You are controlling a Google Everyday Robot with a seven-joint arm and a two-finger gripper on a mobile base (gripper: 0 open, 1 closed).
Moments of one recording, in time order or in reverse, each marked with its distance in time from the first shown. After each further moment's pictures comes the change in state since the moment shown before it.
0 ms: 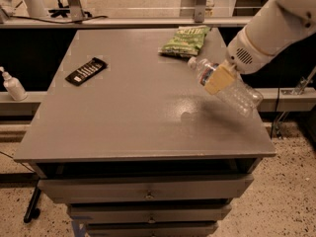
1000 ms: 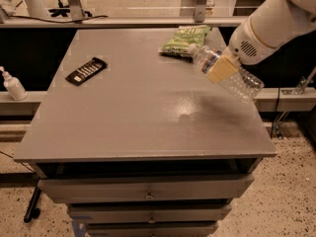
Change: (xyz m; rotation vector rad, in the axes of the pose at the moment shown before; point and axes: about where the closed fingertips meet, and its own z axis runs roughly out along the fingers) arm -0.020 -0.021 -0.017 0.077 -0.093 -0.116
